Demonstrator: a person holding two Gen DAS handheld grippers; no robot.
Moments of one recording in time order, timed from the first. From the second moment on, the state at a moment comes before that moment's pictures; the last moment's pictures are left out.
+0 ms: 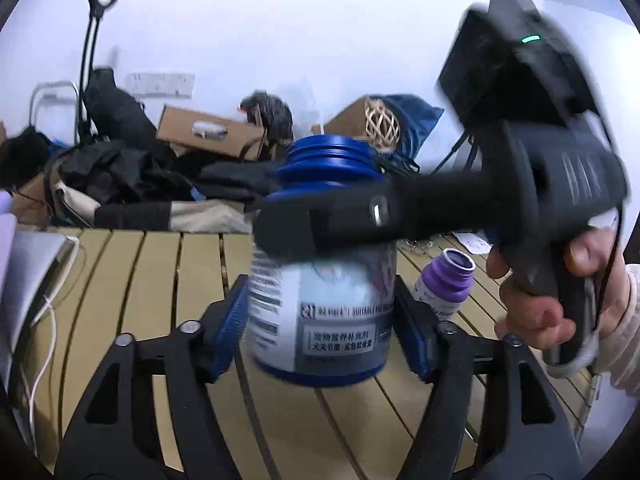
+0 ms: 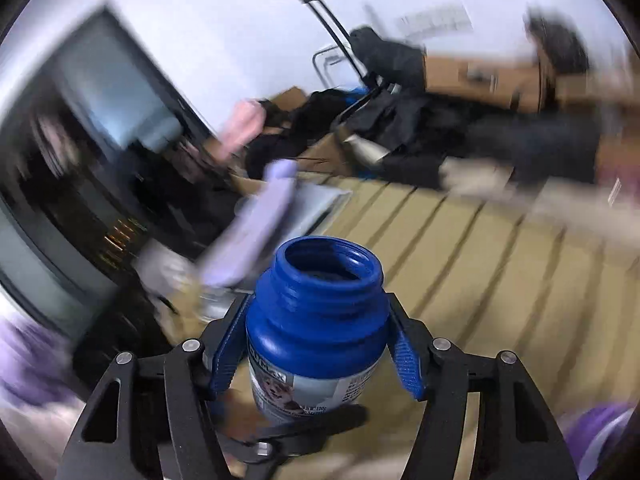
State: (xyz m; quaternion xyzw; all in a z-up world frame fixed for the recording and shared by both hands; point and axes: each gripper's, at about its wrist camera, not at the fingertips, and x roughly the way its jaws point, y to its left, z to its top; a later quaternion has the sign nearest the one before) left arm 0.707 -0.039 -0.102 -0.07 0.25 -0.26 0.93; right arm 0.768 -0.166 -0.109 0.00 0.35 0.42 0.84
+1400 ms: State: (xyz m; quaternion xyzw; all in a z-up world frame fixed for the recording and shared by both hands) left arm 0.703 -0.009 -0.156 -0.02 0.37 -0.14 0.92; right arm 0.753 -0.124 -0.181 -0.13 0.25 0.37 0.88
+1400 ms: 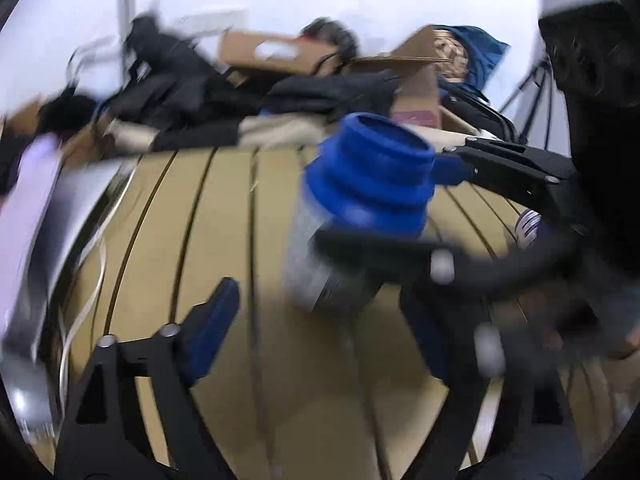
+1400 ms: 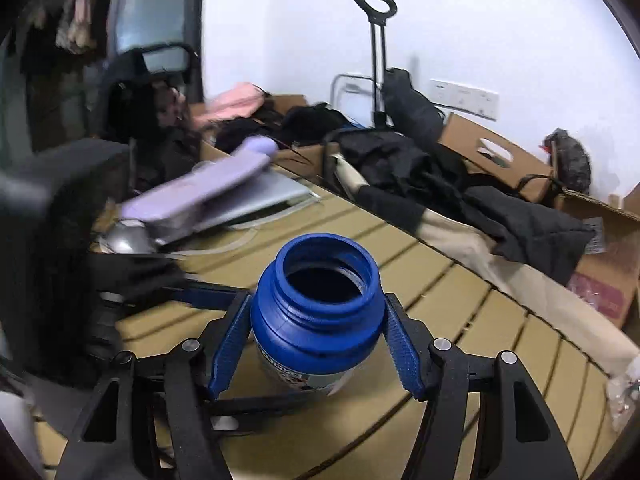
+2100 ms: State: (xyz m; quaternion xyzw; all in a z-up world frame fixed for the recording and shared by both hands) left arm 0.559 0.057 -0.038 -0.04 0.29 -0.01 0.96; right arm 0.606 -0.279 -0.122 -0.08 0.31 0.13 0.94
